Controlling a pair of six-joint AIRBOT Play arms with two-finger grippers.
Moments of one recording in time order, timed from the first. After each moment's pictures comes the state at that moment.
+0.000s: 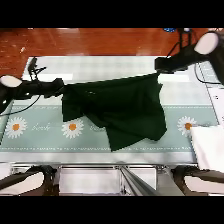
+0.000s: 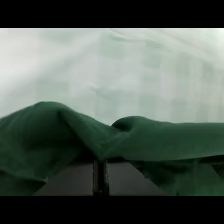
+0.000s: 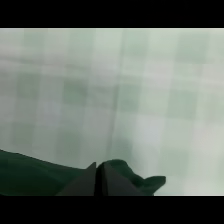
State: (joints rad) left arm 0.08 -1.32 0.95 0.75 -0.85 -1.31; right arm 0.15 -1.47 1.53 -1.39 1.14 1.65
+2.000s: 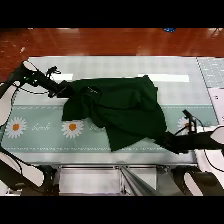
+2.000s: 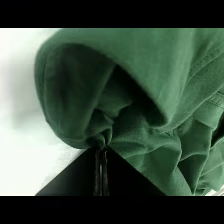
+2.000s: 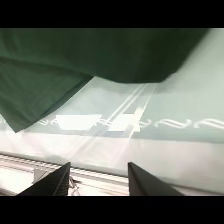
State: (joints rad) left arm 0.14 -1.91 1.50 1.02 -1.38 -1.40; right arm -0.03 -0.62 0.36 -0.97 1.32 1.72
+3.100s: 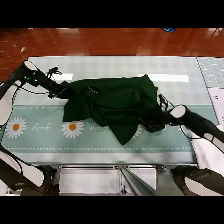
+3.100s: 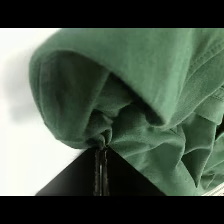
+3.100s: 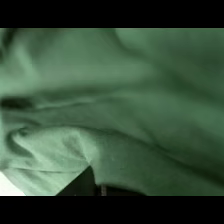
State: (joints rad) left arm 0.13 -1.91 1.51 1.02 -1.41 -1.40; right arm 0.27 -1.24 0.59 -0.78 0.72 1.66
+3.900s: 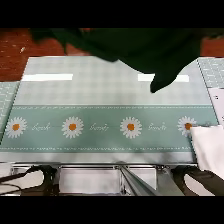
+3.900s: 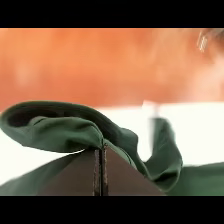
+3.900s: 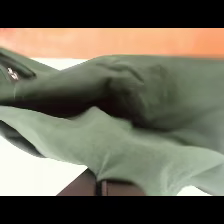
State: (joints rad) left arm 0.22 -1.37 1.99 0.64 -1.18 -1.40; right arm 0.05 -1.06 1.75 -1.01 1.26 1.54
